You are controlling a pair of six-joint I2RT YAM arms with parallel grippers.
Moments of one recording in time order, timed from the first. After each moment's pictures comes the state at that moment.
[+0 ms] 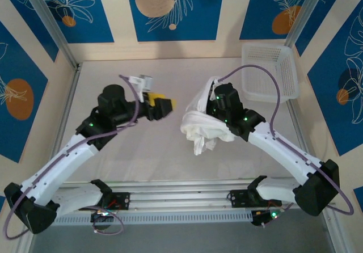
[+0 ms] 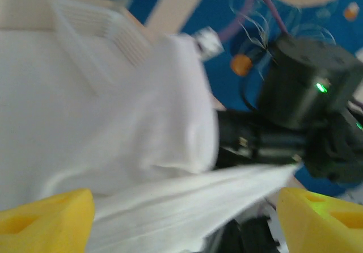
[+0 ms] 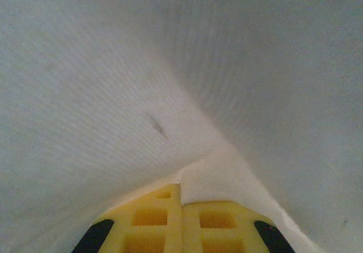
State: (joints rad) left arm -0.71 1.11 1.09 -0.19 0.46 -0.51; right arm 0.64 1.22 1.03 -0.32 0.01 0.65
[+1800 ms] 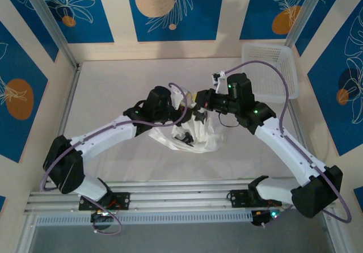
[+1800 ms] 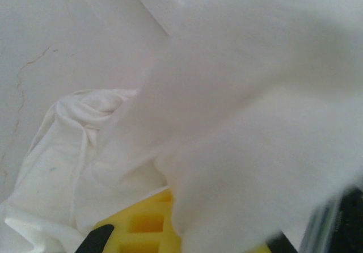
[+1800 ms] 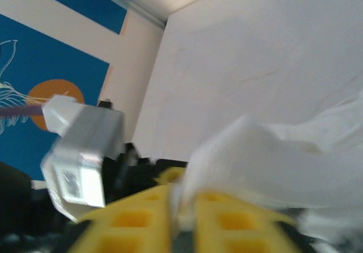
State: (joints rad) left arm -0.74 1.46 1.13 -0.17 0.29 -0.30; right arm 0.49 1.12 1.08 -0.40 -0.35 0.72
